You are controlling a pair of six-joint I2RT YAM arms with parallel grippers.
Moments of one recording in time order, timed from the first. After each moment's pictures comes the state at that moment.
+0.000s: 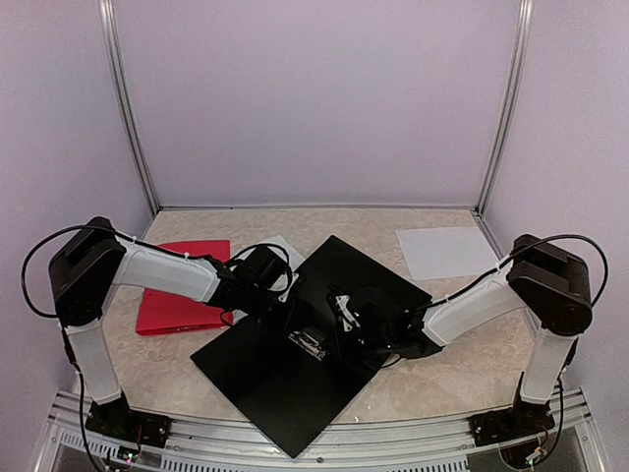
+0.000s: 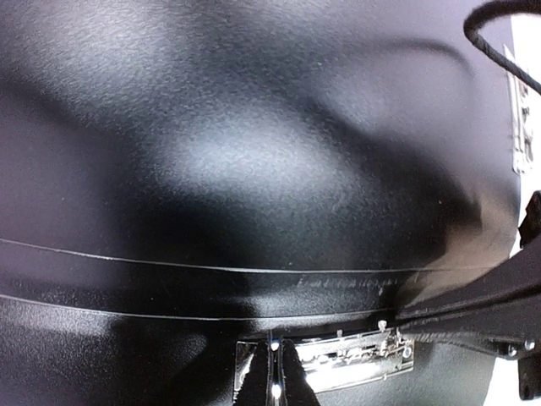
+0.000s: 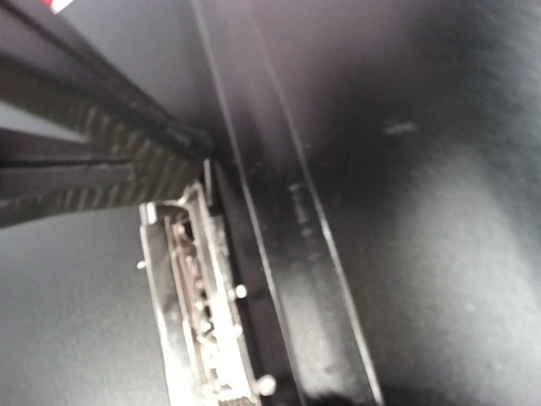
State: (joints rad) left arm -0.85 1.86 1.04 -0.17 0.23 -0.41; right arm 1.03 1.87 0.80 0.31 -0.04 0.64
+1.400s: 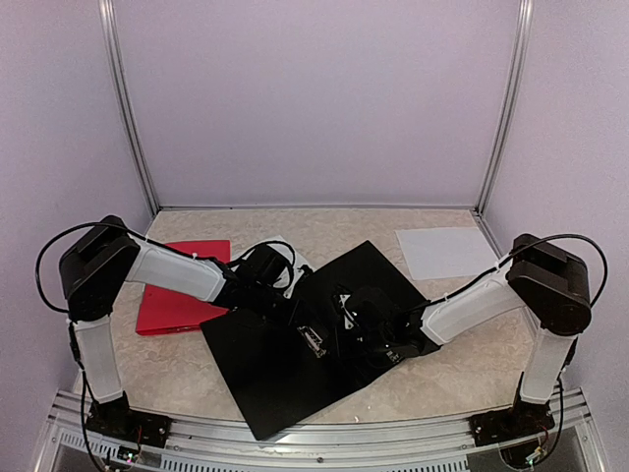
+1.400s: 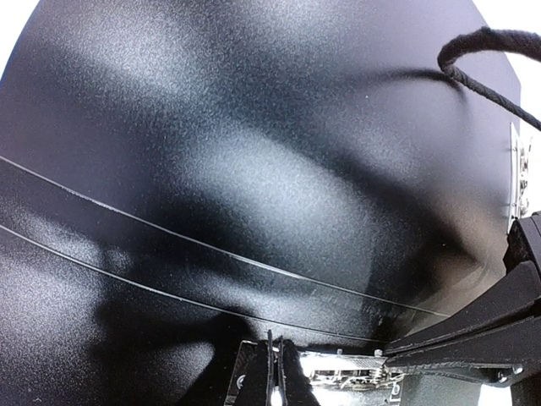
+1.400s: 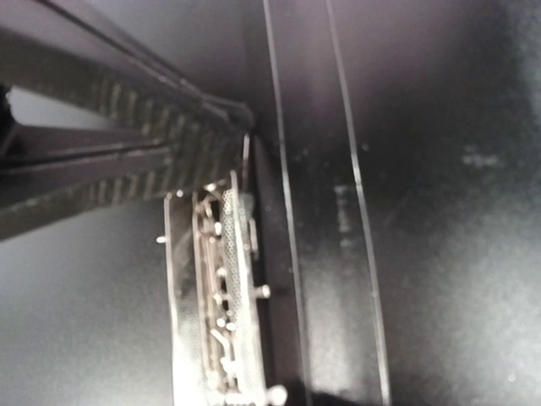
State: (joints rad) left arm -0.82 1.94 1.05 -0.06 0.30 -0.37; right arm 1.03 1.87 0.81 0.27 0.00 0.75
